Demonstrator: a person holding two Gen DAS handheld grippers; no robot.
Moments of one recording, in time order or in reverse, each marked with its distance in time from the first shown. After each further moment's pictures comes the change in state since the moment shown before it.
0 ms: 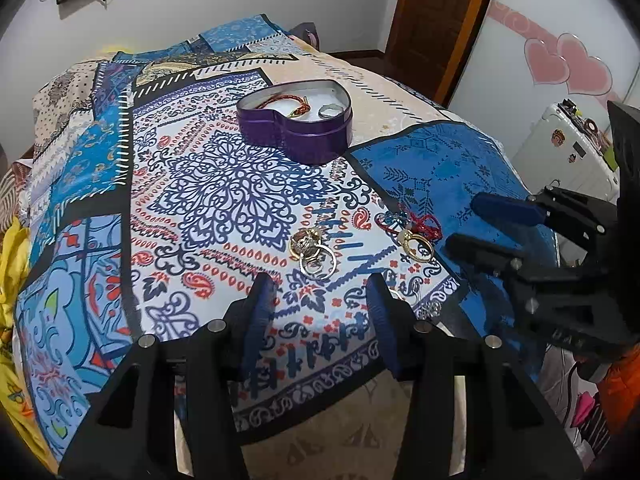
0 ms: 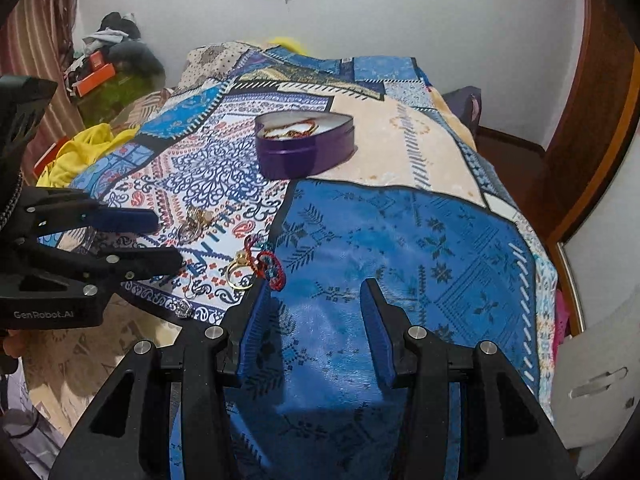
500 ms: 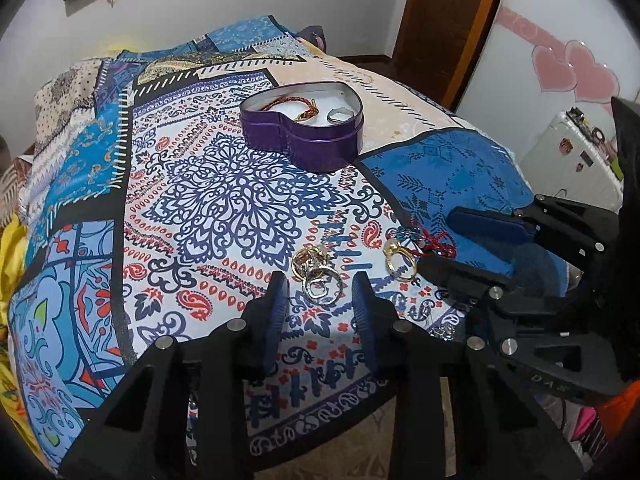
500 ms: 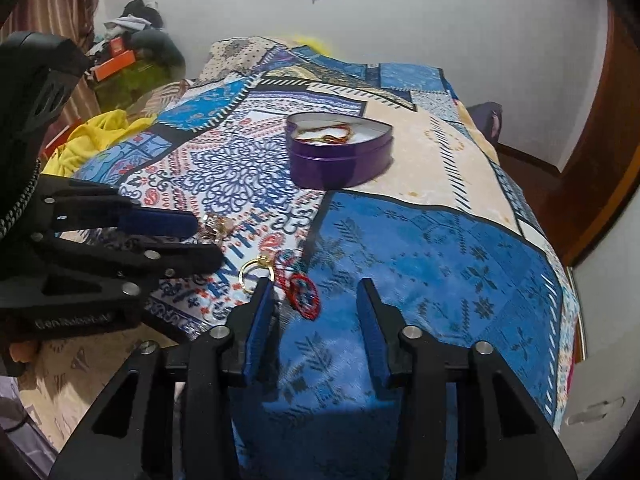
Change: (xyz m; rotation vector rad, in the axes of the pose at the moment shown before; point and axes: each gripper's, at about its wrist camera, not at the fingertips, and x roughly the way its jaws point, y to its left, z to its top) left arm 0.013 0.002 0.006 -0.013 -0.018 0.031; right arm 0.016 0.020 0.009 -0.078 -0.016 0.041
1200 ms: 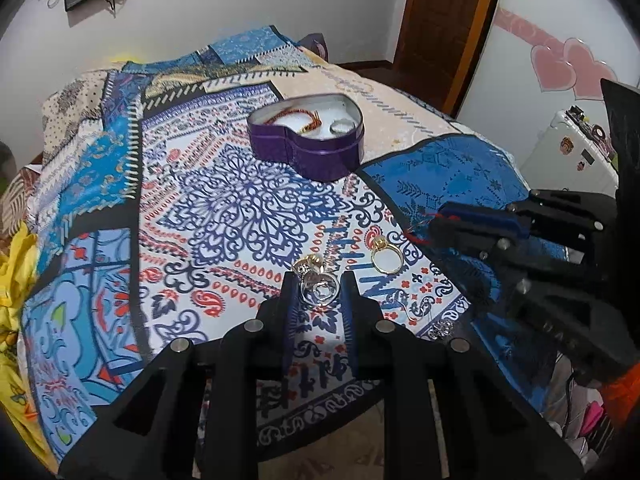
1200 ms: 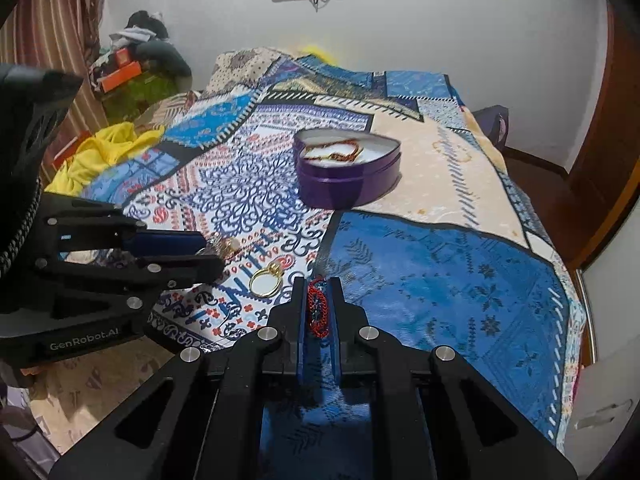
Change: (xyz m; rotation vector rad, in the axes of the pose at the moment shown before) left arm -0.015 0.001 -0.001 0.015 -0.035 0.015; right arm -0.010 -0.007 0.009 0.028 -0.042 0.011
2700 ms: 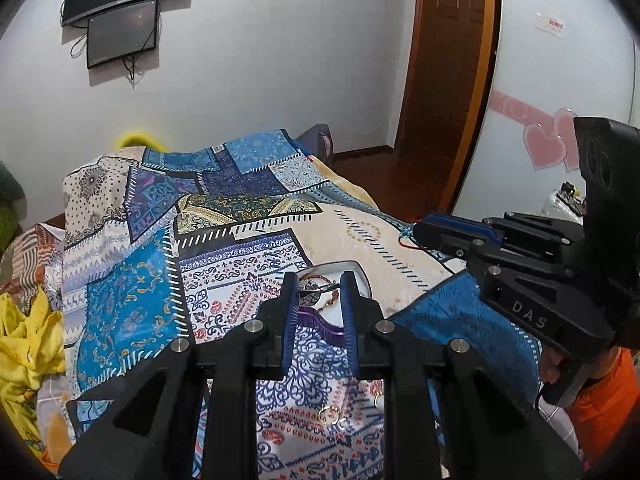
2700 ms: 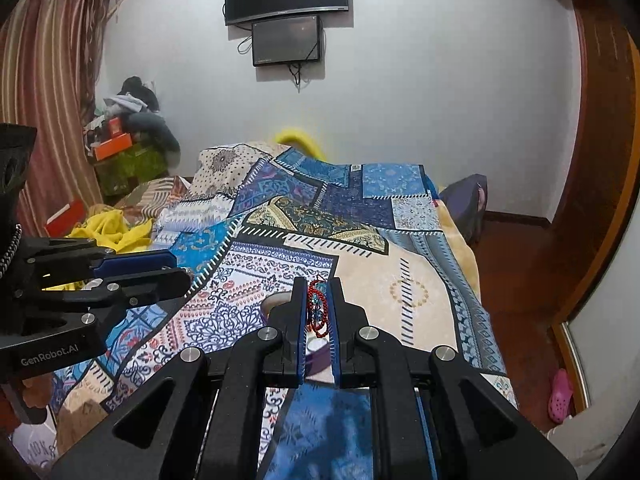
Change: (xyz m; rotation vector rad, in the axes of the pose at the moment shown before) left arm -0.064 0.021 0.082 -0.019 -0.303 0.005; right arm -0.030 -0.020 0.091 0.021 -0.254 -0.033
